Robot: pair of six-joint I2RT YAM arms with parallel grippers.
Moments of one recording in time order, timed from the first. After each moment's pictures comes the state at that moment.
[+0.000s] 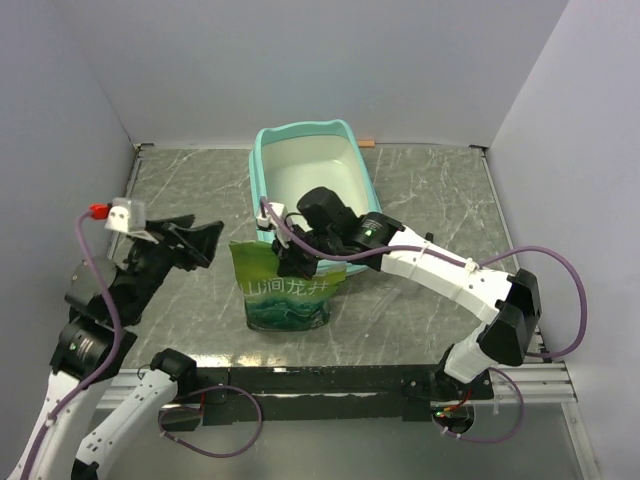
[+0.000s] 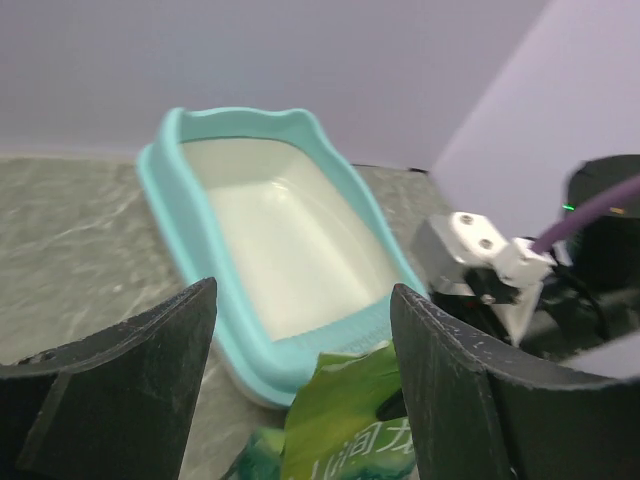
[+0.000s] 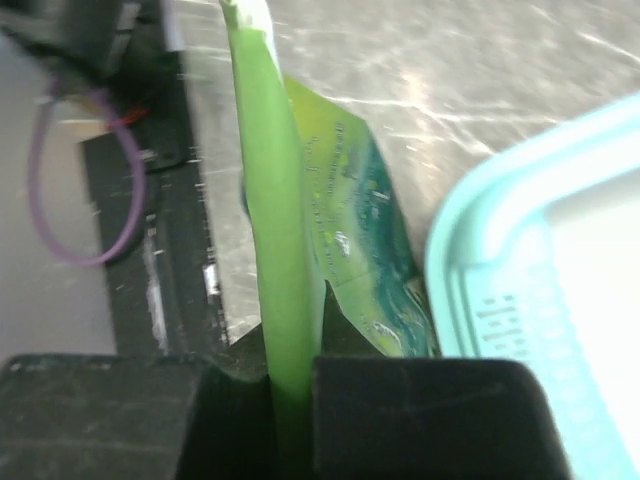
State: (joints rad) left arm -0.43 0.51 0.98 -0.37 0.03 -0.37; right arm 0.96 1.53 1.45 -0.60 -0.44 -0.16
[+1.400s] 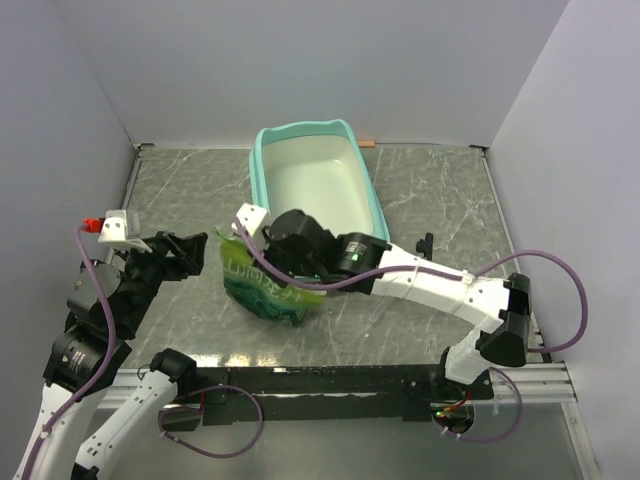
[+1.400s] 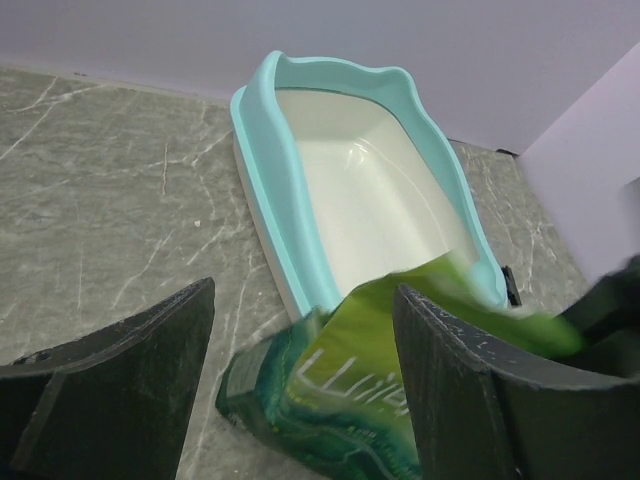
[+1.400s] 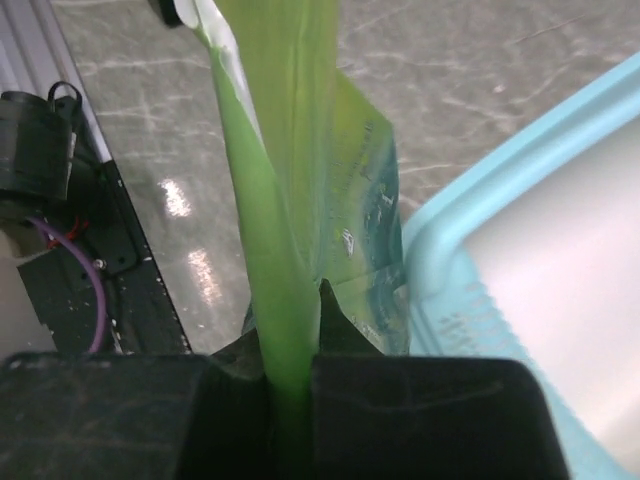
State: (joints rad) left arm -0.43 0.45 0.98 -0.59 -0.21 -0.39; right arm 1.18 1.56 1.63 -0.61 0.08 -0.03
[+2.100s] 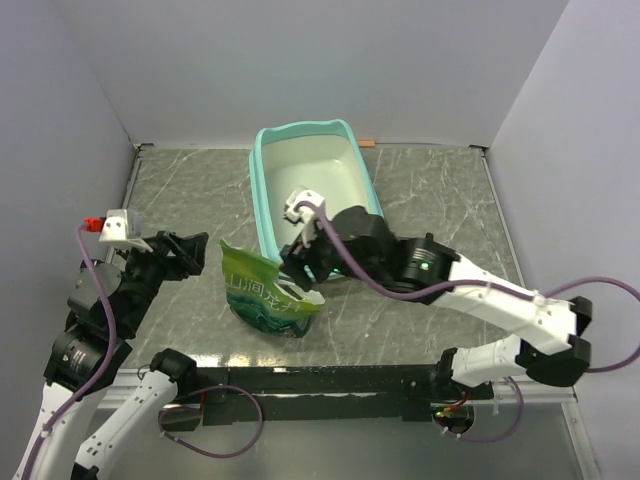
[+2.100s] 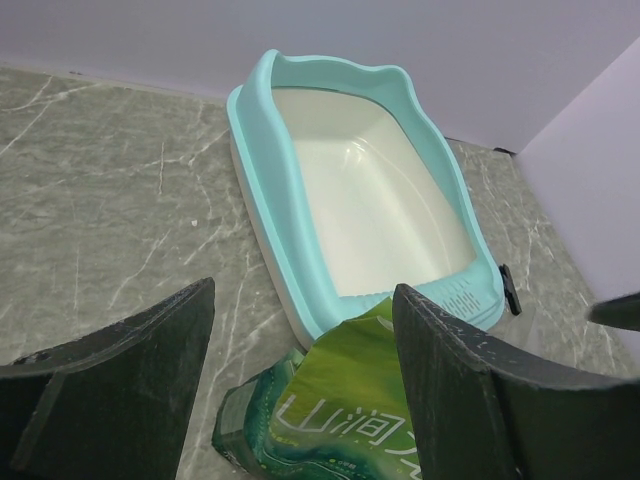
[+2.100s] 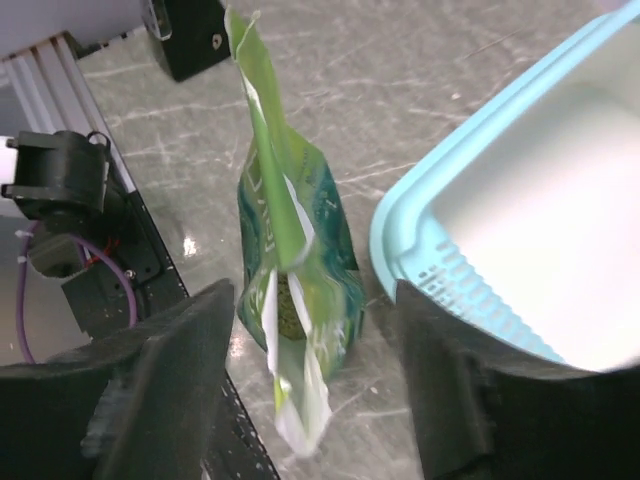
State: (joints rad) left arm -0.43 0.45 0.98 -0.59 -0.20 -0.39; right arm 1.18 1.31 1.48 -0.58 0.13 0.06
